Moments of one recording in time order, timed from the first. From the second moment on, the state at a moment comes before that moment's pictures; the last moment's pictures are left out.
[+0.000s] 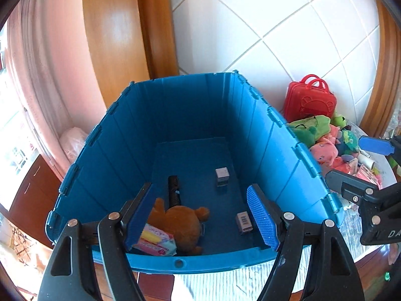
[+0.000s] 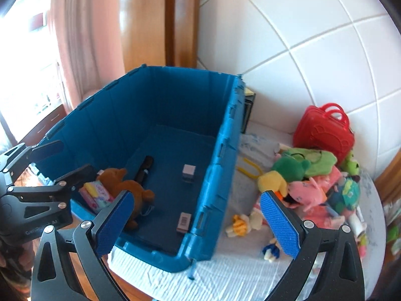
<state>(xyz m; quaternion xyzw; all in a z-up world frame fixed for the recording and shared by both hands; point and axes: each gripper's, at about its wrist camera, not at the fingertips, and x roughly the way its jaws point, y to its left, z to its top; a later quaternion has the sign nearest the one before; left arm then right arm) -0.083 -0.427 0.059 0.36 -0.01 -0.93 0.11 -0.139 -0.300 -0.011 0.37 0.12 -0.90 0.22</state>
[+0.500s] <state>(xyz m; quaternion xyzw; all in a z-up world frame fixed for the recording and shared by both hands) -0.121 -0.305 0.062 0.33 -0.04 -0.94 0.06 -0.153 -0.173 -0.016 0.34 0.08 -0.92 0.15</state>
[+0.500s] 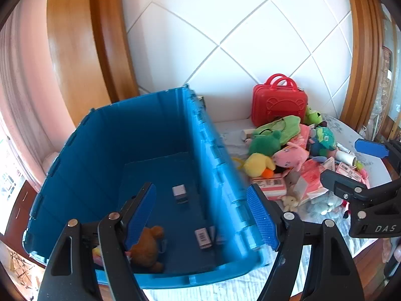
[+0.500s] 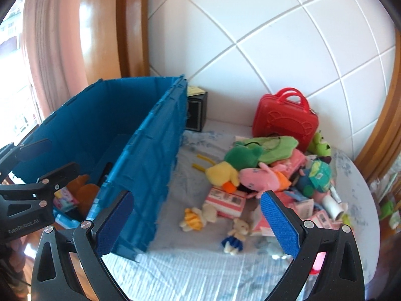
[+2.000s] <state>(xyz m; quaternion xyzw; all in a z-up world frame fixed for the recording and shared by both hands) -0.286 -0.098 -0.254 0.57 -0.01 -0.82 0.02 -0.245 0.119 -0.295 0.56 -0.05 -0.82 0.08</state>
